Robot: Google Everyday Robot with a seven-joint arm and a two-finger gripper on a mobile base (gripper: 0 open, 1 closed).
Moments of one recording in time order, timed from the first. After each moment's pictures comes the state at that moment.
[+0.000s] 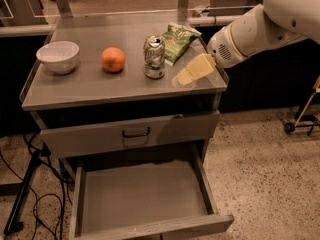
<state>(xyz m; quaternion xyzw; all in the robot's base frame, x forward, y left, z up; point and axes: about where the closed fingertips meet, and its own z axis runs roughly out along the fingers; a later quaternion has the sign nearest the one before) 0.615 -0.097 0.905 -0.42 0.83 0.17 0.34</state>
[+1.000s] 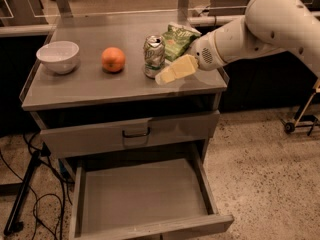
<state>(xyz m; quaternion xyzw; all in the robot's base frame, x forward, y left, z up) 0.640 -0.059 0.890 -0.40 0.81 0.23 0.37</state>
